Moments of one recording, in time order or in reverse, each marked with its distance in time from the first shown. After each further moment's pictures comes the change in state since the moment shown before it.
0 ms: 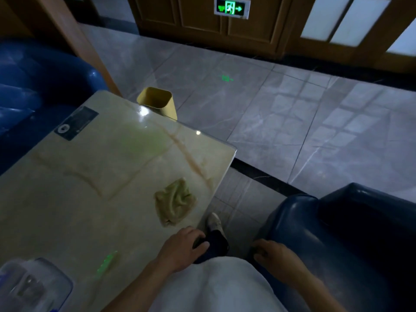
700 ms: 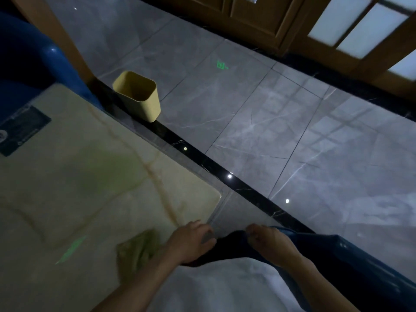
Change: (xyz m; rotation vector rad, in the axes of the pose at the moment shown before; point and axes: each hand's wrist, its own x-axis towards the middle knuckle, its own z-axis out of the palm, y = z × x) left_hand 0.190 0.061 -0.091 -0.096 -0.095 0.104; right_hand 0.144 0.007 -0.194 -0.127 0.029 -0.044
